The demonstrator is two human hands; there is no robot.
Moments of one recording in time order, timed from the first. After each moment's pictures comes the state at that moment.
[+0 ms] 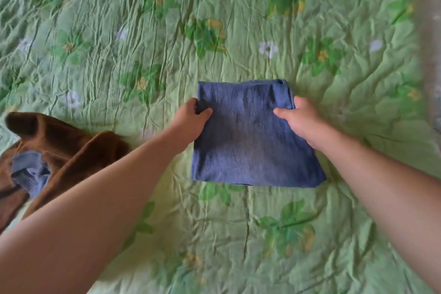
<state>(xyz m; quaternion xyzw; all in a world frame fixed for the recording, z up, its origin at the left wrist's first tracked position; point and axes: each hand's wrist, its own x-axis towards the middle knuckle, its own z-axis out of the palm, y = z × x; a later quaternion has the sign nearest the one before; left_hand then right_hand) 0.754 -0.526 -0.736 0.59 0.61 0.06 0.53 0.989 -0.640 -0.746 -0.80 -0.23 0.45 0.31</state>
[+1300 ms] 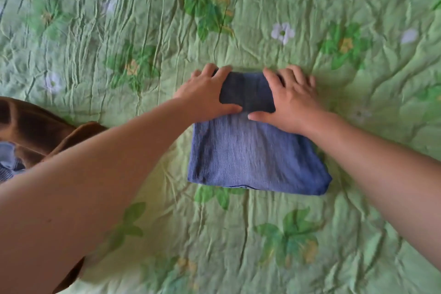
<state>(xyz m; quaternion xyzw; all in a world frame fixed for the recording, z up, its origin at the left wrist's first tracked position) 0.789 -0.480 -0.763 0.88 0.41 -0.13 0.22 0.993 -0.596 -0.779 -0.76 -0.63 0.15 -0.07</state>
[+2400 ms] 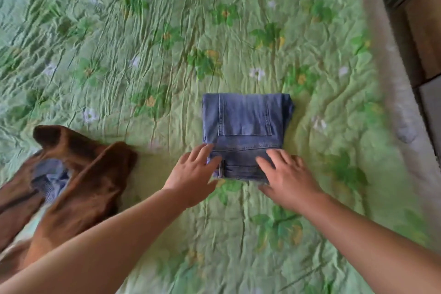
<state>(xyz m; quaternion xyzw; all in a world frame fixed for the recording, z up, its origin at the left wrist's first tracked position) 0.700 -0.622 -0.700 0.92 0.32 -0.17 0.15 0.924 -0.751 -0.703 -0.73 -0.65 0.17 -0.13</state>
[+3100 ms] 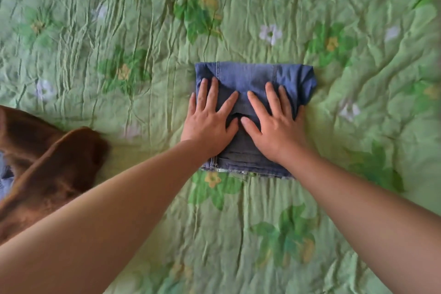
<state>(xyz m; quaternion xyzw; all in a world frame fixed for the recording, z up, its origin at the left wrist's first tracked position) 0.787 -0.555 -0.794 0.89 0.42 -0.07 0.16 0.948 -0.649 -0.803 -0.82 -0.55 0.18 0.04</state>
